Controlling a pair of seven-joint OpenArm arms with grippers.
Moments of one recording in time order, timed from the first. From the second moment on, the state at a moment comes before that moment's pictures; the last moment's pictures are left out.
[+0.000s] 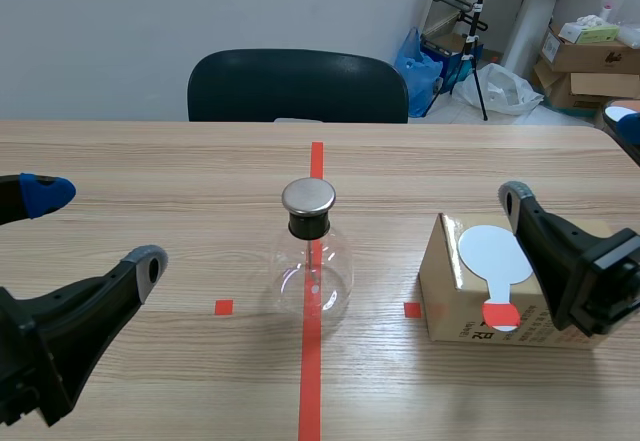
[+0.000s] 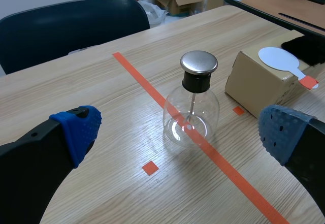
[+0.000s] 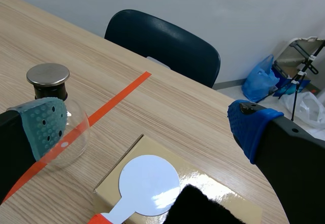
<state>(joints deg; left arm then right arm) 47.9 -32.6 -9.0 119.5 -21.6 -26.0 -11.4 -44.7 30.9 12.9 114.9 12.8 18.7 22.1</state>
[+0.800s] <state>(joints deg) 47.8 -32.6 -9.0 119.5 -21.6 -26.0 -12.7 -44.7 30.9 12.9 114.9 12.8 19.1 22.1</state>
